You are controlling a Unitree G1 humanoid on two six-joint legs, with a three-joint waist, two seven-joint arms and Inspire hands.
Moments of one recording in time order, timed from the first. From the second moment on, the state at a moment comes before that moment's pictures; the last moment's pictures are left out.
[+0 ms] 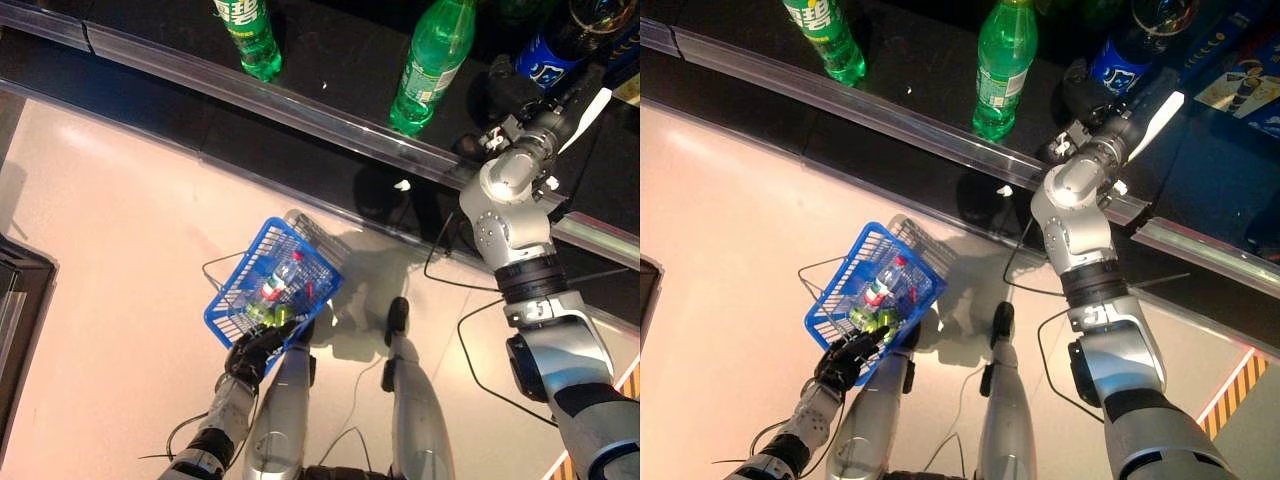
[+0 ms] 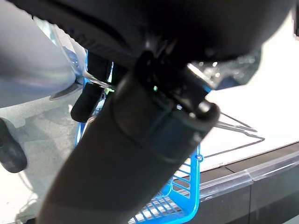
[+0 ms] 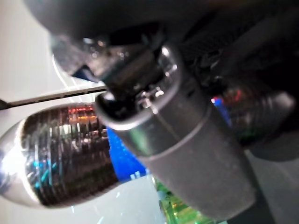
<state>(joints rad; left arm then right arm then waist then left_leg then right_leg) -0.24 0.20 -0.22 0.92 -1.04 -0.16 0.05 -1.04 -0.43 0.16 0.49 0.52 -0.04 -0.96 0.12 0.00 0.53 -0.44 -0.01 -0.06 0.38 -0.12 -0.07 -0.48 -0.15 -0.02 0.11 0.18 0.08</state>
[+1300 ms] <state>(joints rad) -0.23 0.21 -0.23 0.91 -1.08 -0.15 0.02 -0.80 -0.48 0.12 0.33 0.41 -0.10 -0.93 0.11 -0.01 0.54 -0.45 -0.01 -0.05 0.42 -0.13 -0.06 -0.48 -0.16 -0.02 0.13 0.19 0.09</state>
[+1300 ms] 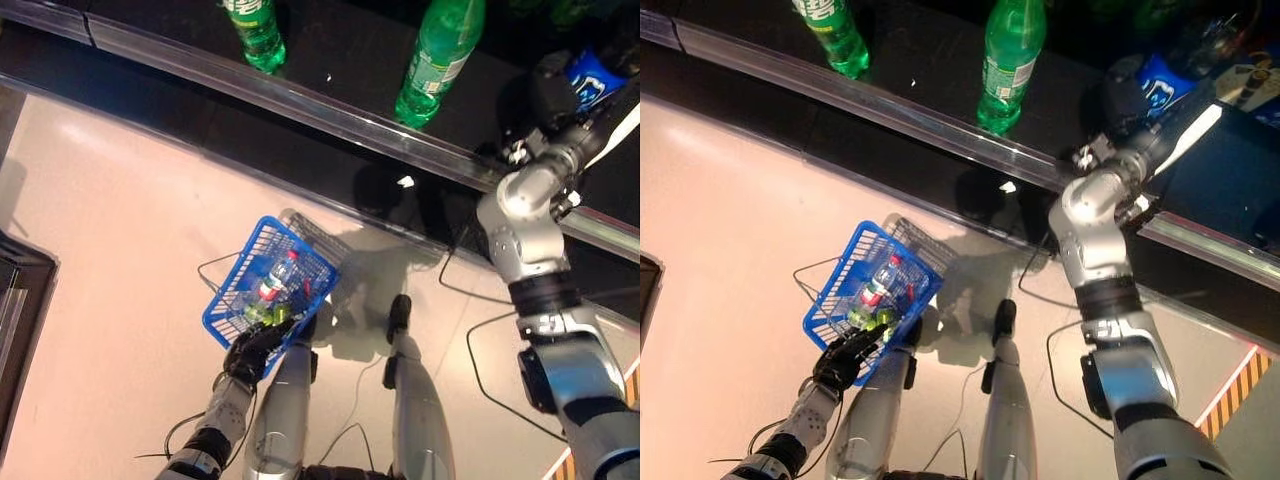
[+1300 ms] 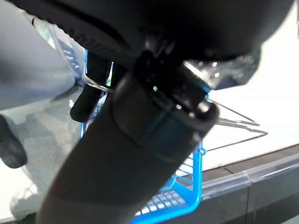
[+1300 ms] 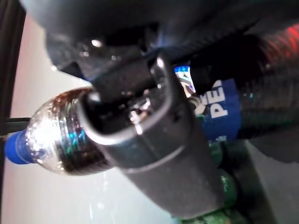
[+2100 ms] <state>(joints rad) 0.01 0.22 -0.13 0.72 -1.02 -0.14 -0.02 -0.15 -0.44 0.13 -0.24 0.49 -0.10 -0.12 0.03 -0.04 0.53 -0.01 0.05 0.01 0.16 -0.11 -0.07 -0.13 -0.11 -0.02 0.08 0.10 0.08</state>
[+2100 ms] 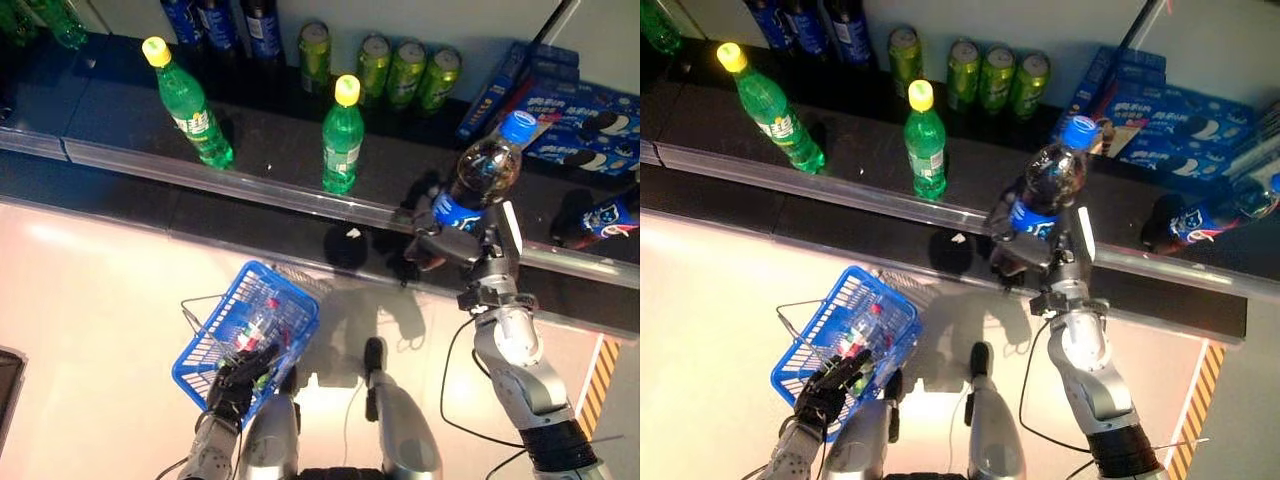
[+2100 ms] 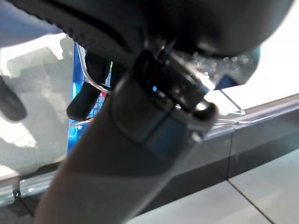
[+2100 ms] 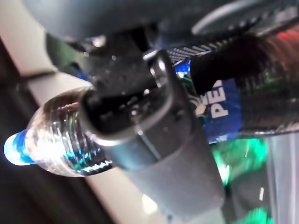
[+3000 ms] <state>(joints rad) 0.20 0.42 -0.24 0.18 -0.95 -0.01 -0.03 -0.19 -0.49 0.55 -0.31 0.60 -0.02 0.04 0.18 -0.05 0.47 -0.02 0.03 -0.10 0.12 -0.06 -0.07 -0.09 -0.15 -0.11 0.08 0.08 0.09</state>
